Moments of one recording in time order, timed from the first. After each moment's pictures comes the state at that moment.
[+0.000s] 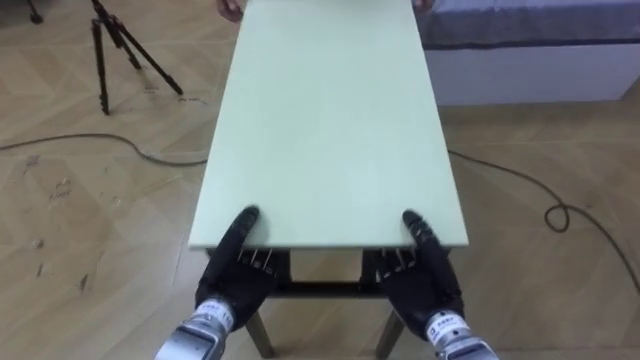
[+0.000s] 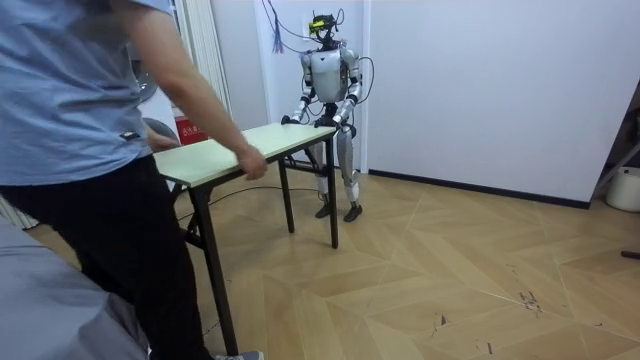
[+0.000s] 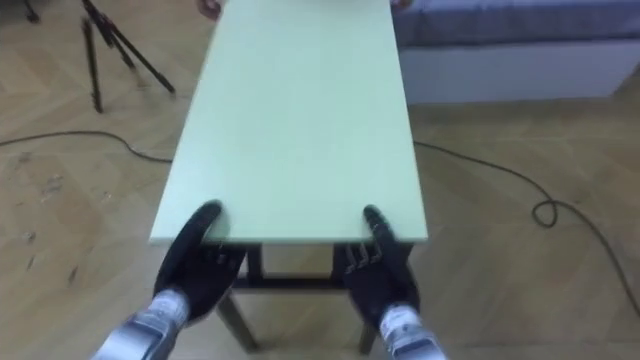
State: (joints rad) left arm 0.06 0.11 -0.08 0.40 -1.48 0.17 0.07; right arm 0.06 -0.13 0.19 0.46 1.51 0.08 0.08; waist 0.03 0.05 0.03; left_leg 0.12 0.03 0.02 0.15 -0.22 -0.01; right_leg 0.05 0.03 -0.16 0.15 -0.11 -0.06
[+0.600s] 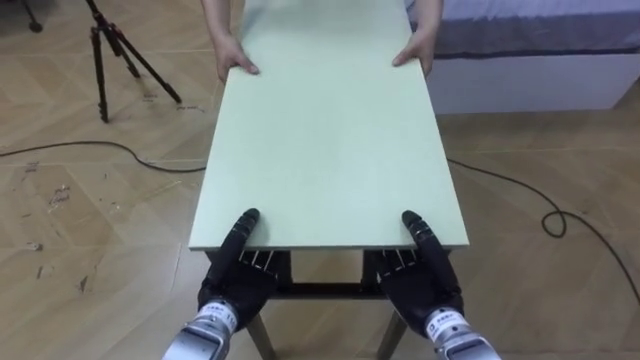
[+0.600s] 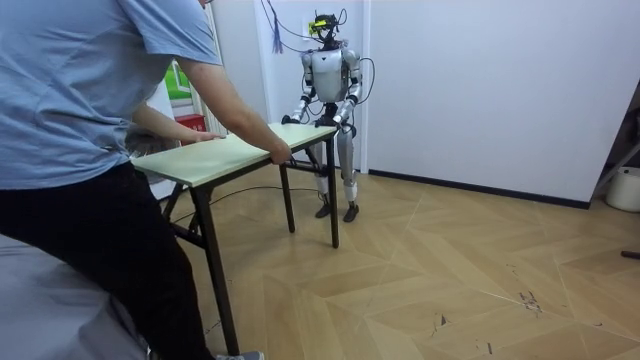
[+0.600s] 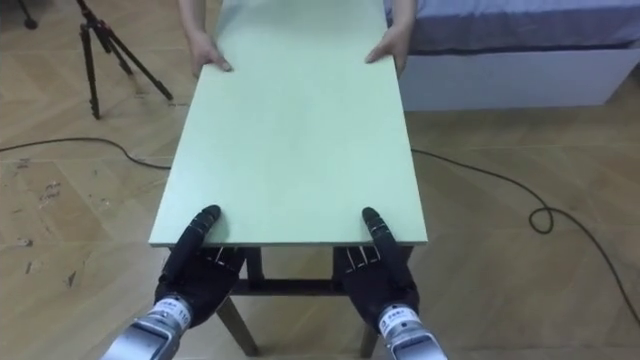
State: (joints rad) left arm 0.07 0.09 -0.08 0.40 -1.40 0.14 0.01; right arm 0.07 -0.12 0.17 0.44 1.49 0.08 0.09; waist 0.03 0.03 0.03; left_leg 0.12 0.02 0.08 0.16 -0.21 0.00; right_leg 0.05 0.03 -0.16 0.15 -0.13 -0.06
